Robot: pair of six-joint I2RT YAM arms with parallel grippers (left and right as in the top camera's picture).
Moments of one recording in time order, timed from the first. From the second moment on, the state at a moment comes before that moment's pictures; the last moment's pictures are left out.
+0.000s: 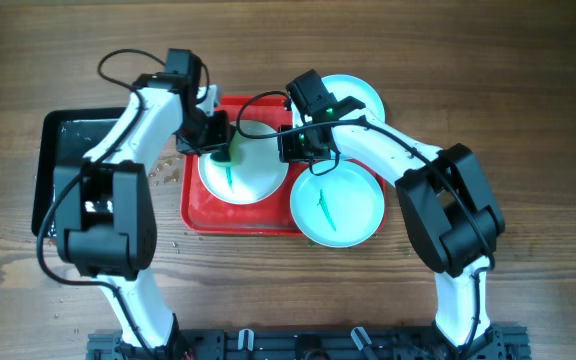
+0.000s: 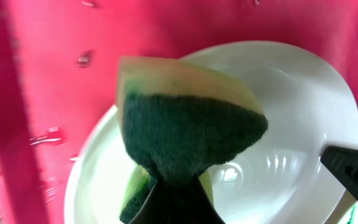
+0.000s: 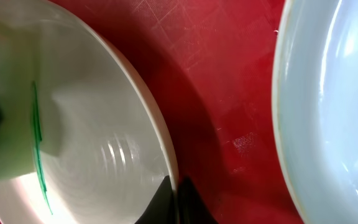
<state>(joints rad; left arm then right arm) -0.13 2.01 1.42 -0.88 0.25 -0.19 0.55 2.13 1.47 -0.56 -0.31 0.47</state>
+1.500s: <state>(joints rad) -0.16 2.04 1.36 -0.97 0.43 -0.05 0.55 2.14 1.47 -0.55 -0.32 0.46</state>
